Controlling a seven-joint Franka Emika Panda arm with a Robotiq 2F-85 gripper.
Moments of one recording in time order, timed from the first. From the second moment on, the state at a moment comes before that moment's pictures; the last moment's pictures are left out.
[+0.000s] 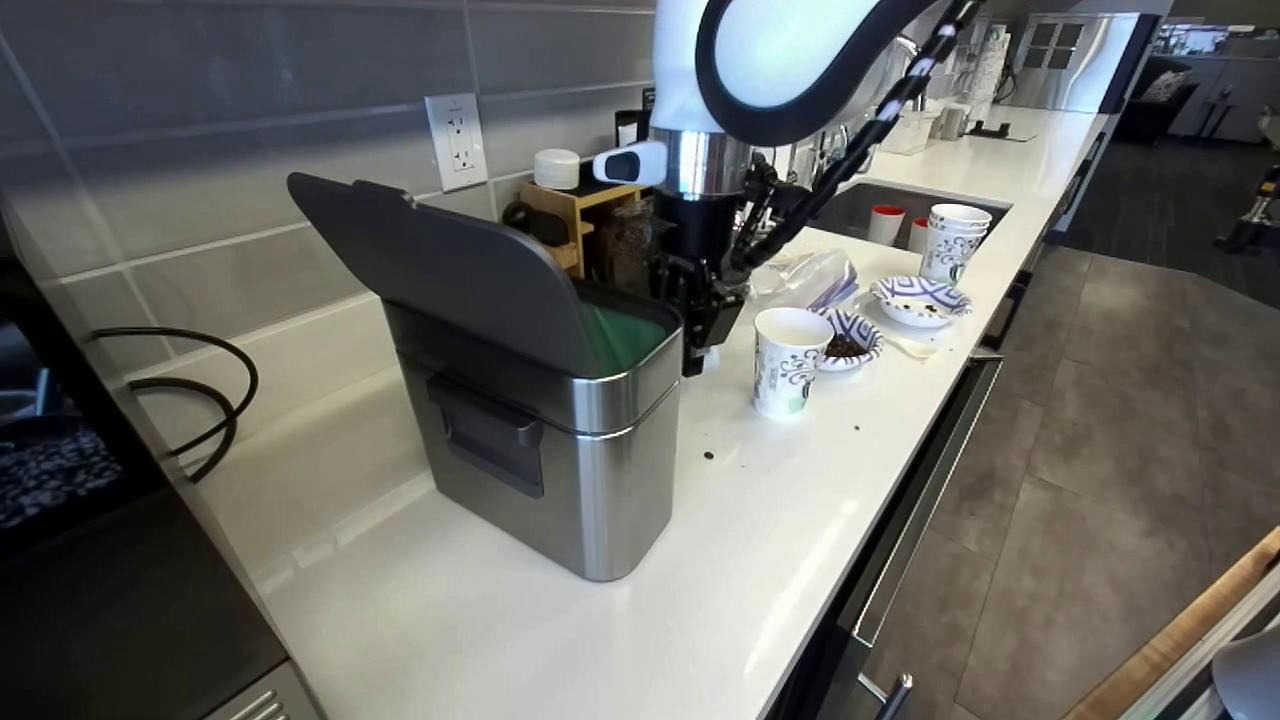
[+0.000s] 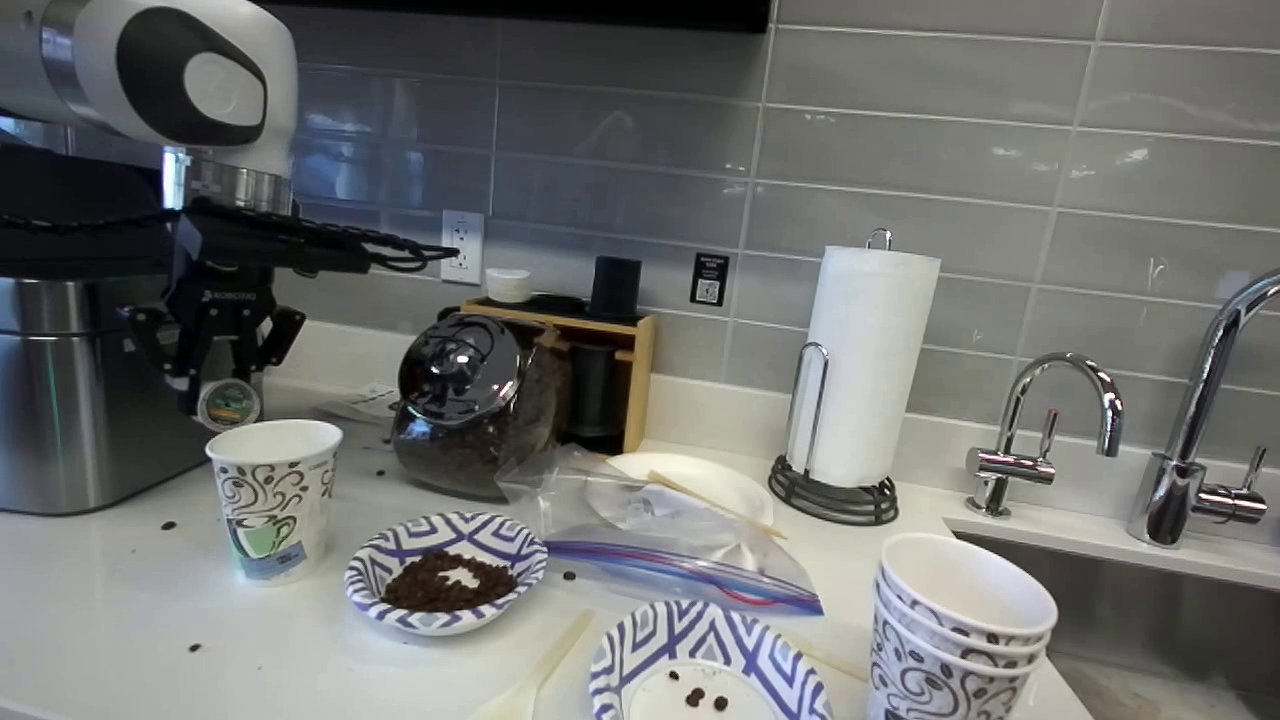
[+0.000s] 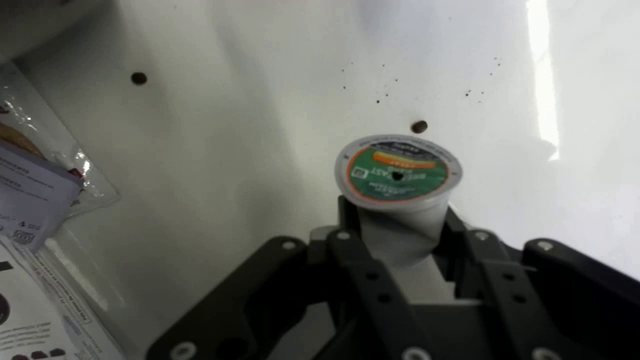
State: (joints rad) arm 0.26 0.18 0.33 -2.09 0.01 2.26 -1.05
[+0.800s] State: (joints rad) arm 0.23 0.04 0.30 -2.09 0.29 2.16 -1.12
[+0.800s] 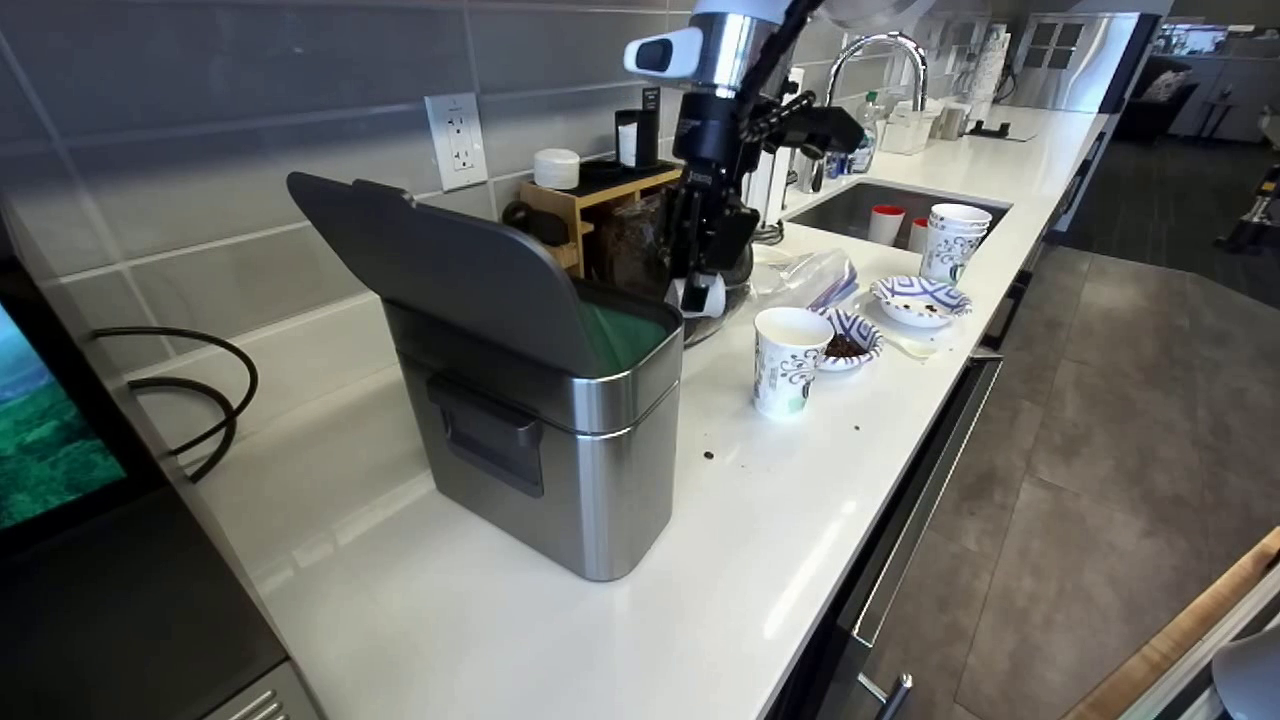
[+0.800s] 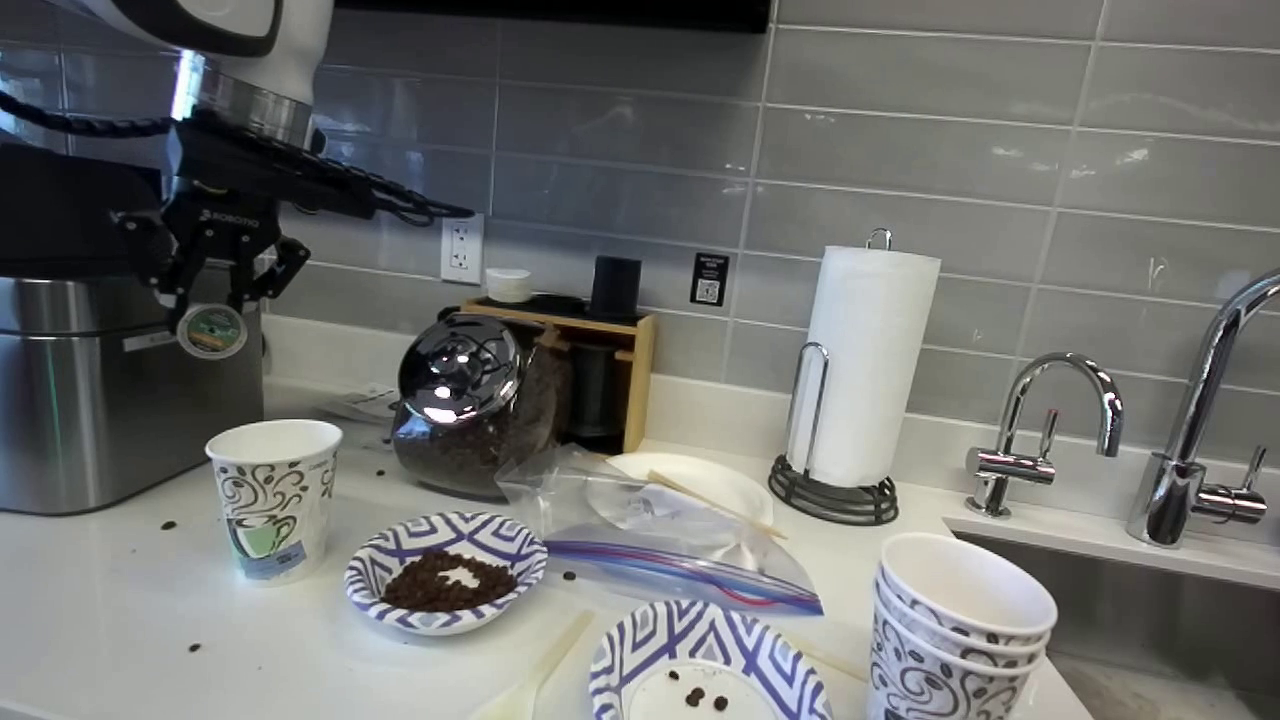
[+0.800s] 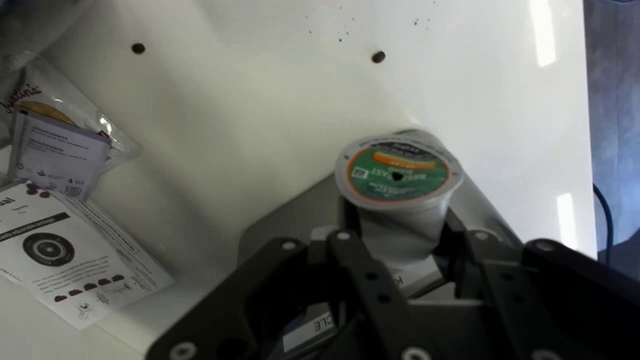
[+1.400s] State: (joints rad) arm 0.23 0.02 0.25 -2.04 0.63 2.03 -1.17
